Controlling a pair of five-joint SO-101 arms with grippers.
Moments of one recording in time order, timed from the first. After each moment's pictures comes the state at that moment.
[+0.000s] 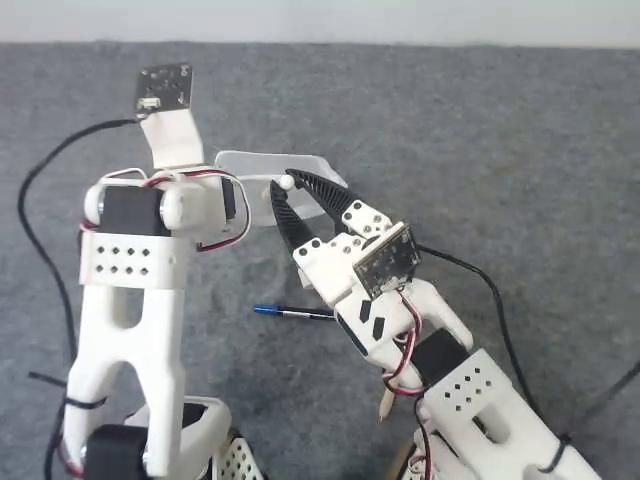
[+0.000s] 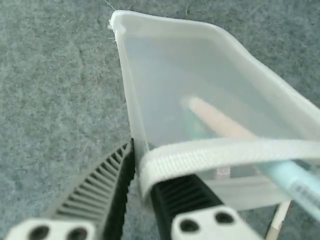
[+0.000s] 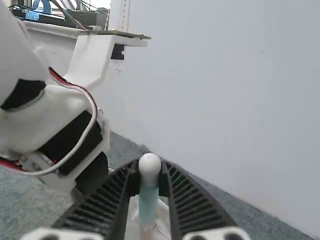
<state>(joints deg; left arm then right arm) -2.0 -24.7 14.4 85.8 15.2 -40.4 -57.2 66.6 -4.7 6.6</state>
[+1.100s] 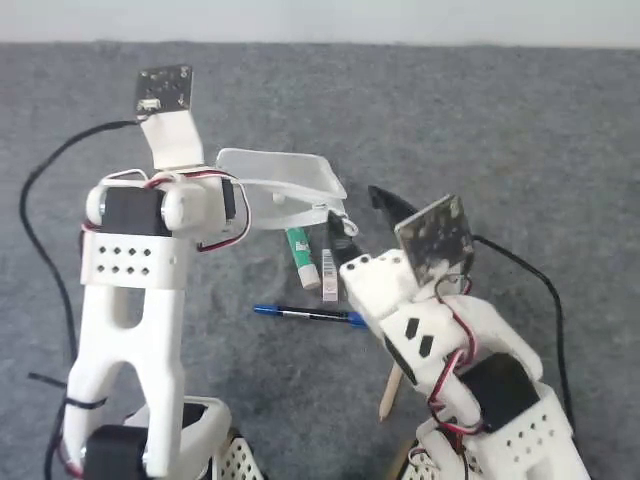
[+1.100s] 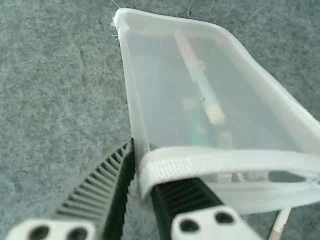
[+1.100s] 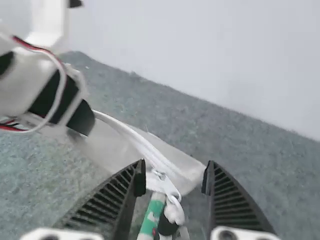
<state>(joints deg) -2.5 -24.7 15.7 84.3 15.2 -34.4 -69.0 47.6 48.5 -1.5</state>
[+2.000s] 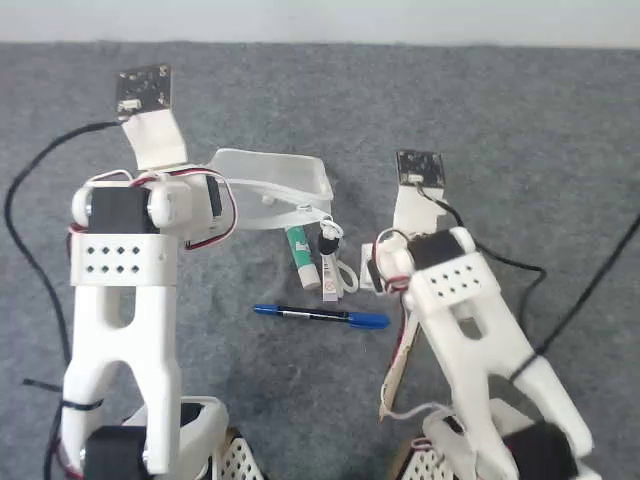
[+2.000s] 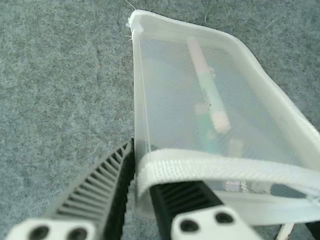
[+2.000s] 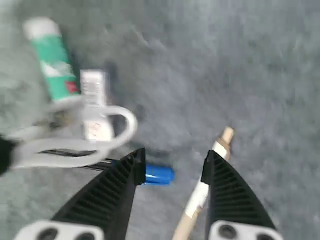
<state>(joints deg) -5.7 -24.7 15.7 84.3 15.2 -23.2 -22.6 39.6 67.1 -24.8</state>
